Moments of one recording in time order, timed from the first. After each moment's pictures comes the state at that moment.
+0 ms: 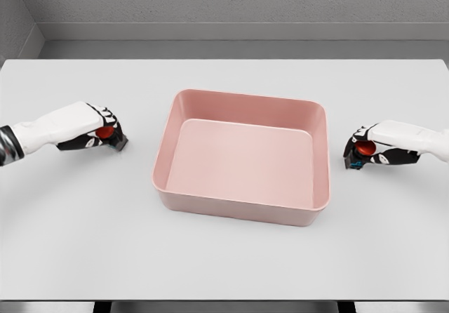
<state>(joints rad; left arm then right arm) -0.52 0.89 -0.67 -1.34 -0.36 -0.61 -0.19 -0.43 -0.91 0.48 -1.32 0.09 -0.61 0.61</state>
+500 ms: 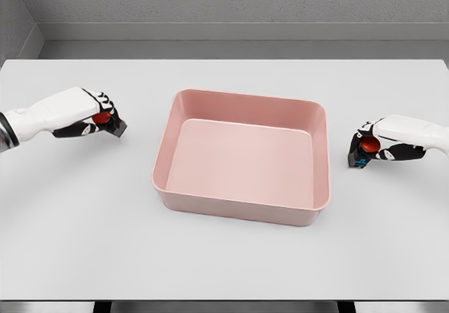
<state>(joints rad) -0.57 0.89 -0.67 -1.34 -0.35 -0.61 -0.19 -0.44 -0.92 0.48 -1.33 0.09 -0.61 0.61</state>
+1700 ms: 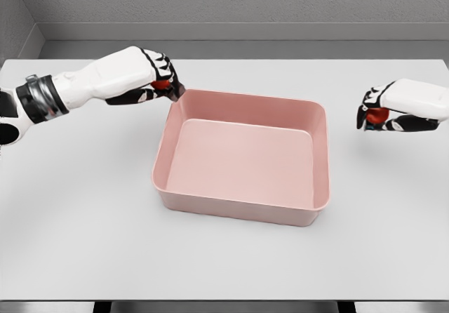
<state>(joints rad) -0.71 0.73 -0.68 -1.49 -0.35 -0.61 -0.21 -0.50 -0.99 0.42 -1.50 0.08 -0.61 0.61</state>
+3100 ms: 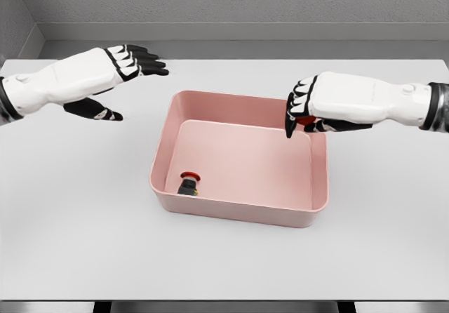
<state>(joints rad) -0.67 0.94 -0.66 -1.61 -0.19 -0.61 -0.24 -0.64 -0.87 0.53 -1.76 0.09 -0.61 0.61</state>
